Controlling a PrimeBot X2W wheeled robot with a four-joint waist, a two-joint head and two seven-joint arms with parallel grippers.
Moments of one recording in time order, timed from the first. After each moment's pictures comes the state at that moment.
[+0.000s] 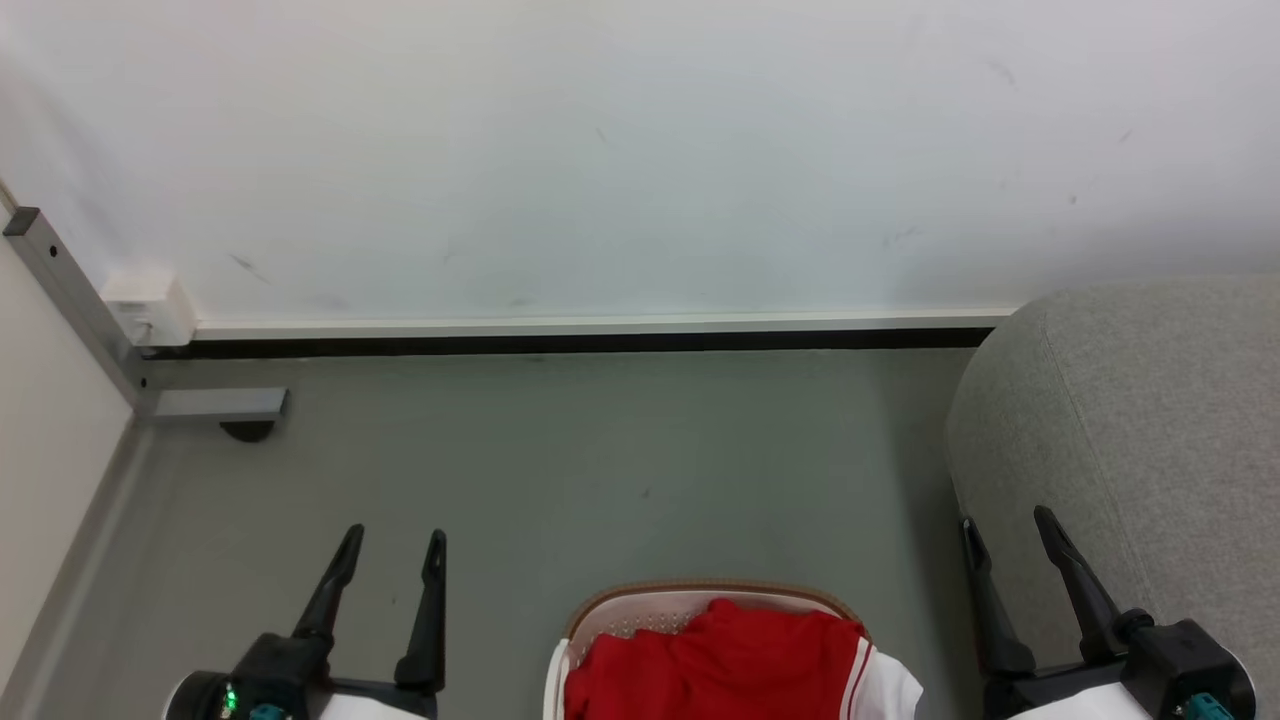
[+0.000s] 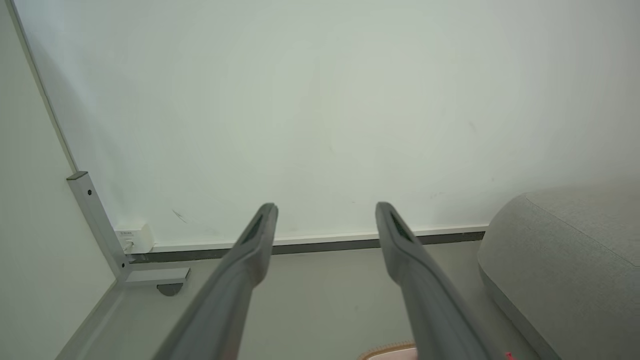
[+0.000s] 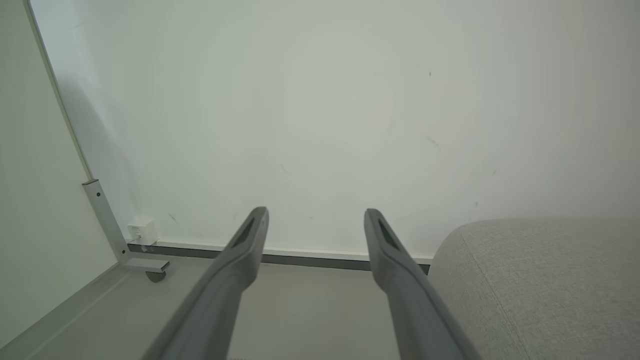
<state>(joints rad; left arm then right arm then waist) -0.03 0.06 -0.05 0.13 -0.04 -0.03 -0.26 -0.08 -0.05 0.12 0.21 0.24 0.13 -0.26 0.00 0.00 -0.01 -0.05</state>
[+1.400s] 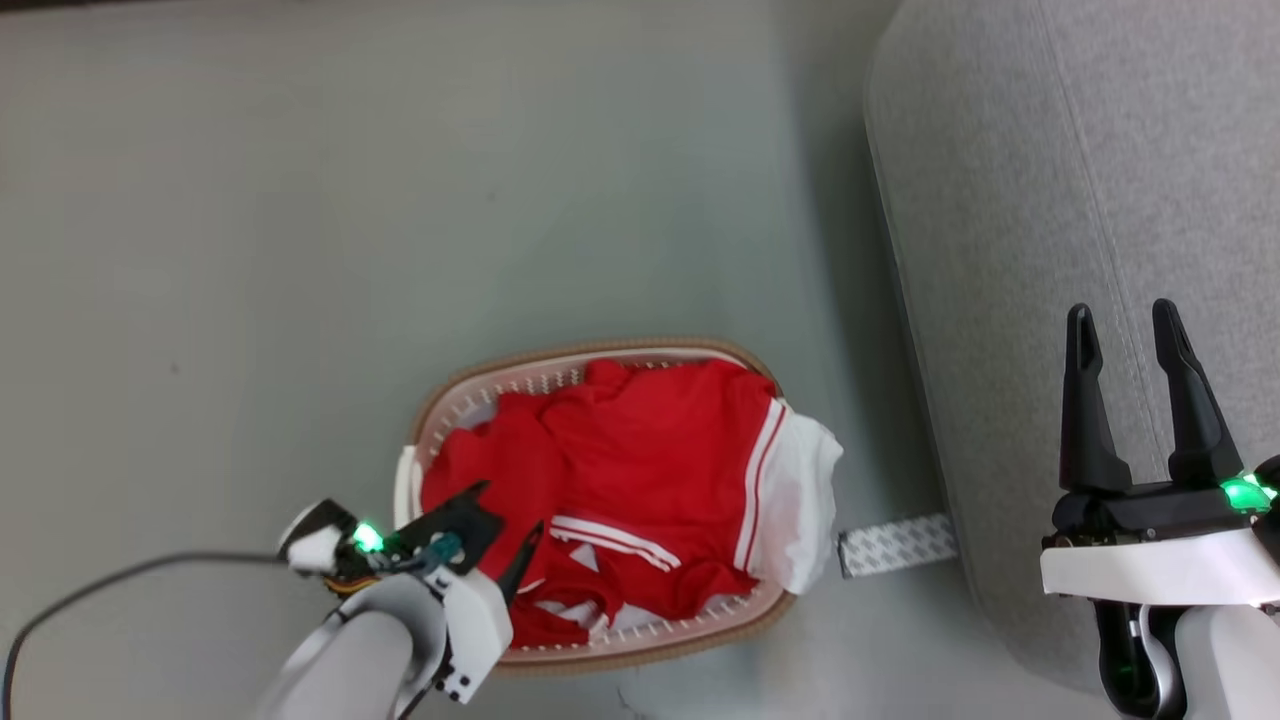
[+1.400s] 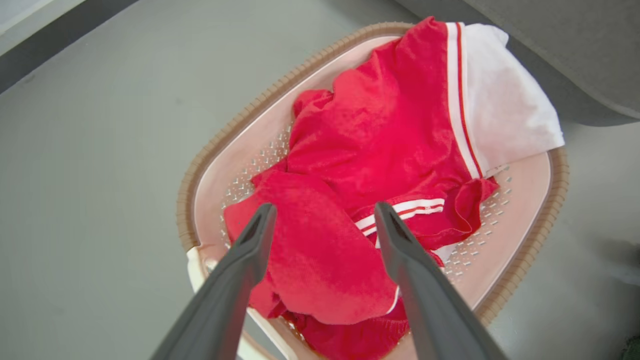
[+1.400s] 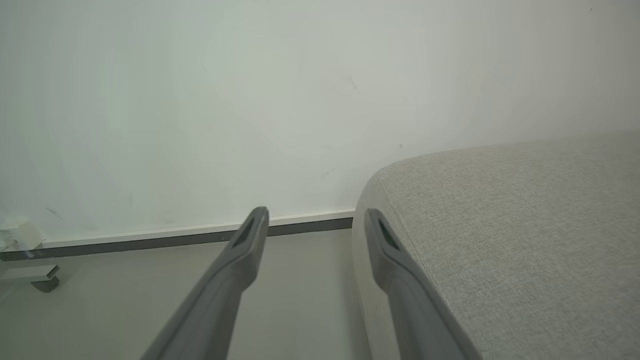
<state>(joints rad) -0.58 0.19 -0.53 0.87 0.04 -0.13 -0.24 -0.29 -0.05 0.03 0.07 0.34 0.13 -0.26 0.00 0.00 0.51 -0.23</state>
